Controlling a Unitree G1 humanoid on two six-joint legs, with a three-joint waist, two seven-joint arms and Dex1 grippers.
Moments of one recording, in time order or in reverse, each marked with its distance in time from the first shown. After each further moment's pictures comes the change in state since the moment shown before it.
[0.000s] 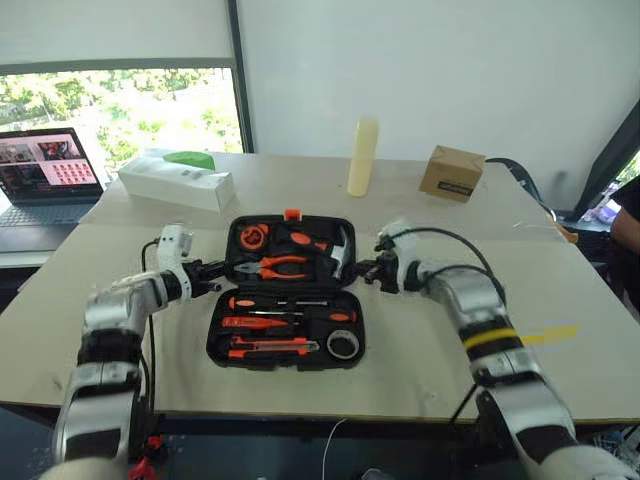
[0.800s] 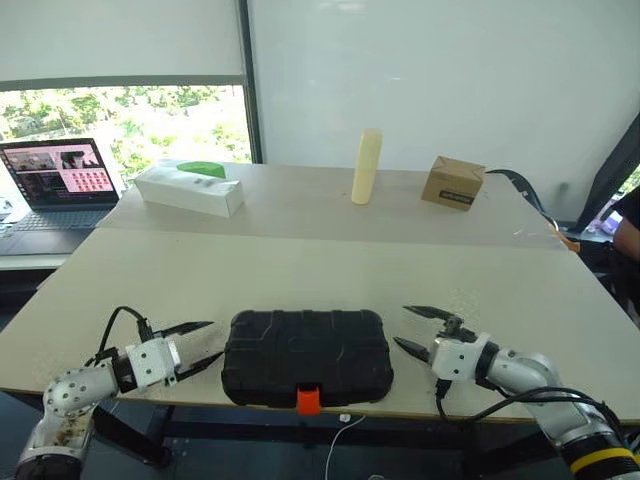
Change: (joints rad) left arm 0.491 0.159 -0.090 -0.050 0.197 -1.123 -0.169; right arm 0.563 -0.349 0.004 -0.113 -0.373 -1.062 -0.245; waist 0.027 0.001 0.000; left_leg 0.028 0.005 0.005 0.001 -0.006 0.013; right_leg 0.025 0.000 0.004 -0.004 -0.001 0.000
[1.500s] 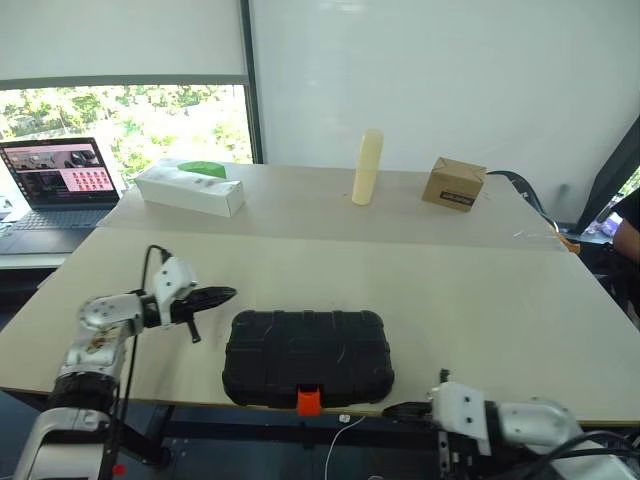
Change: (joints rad) left arm -0.407 -0.039 -0.147 0.101 -0.081 0.528 -0.176; right arm 0.308 -0.080 0.151 -0.630 0.416 0.704 0.388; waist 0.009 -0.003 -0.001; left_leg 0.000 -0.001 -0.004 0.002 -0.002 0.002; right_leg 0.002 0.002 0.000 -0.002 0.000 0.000
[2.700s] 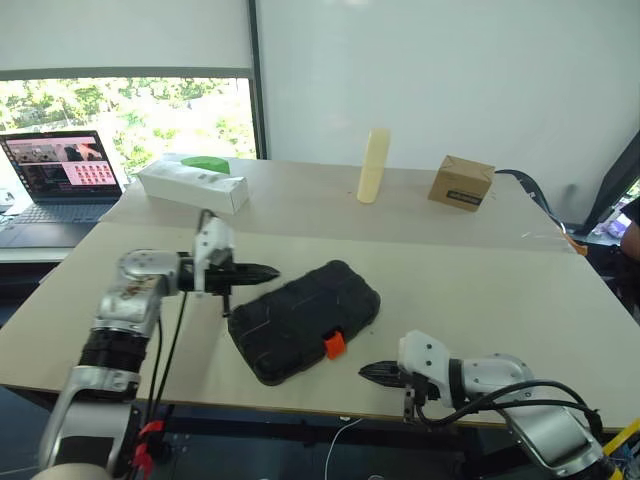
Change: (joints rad) left arm -0.174 -0.095 -0.111 -0.188 -0.029 0.308 -0.133; right arm -0.248 0.174 -0.033 0.001 -0.009 0.270 0.006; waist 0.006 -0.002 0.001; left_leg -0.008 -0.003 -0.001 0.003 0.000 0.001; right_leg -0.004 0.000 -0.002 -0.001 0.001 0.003
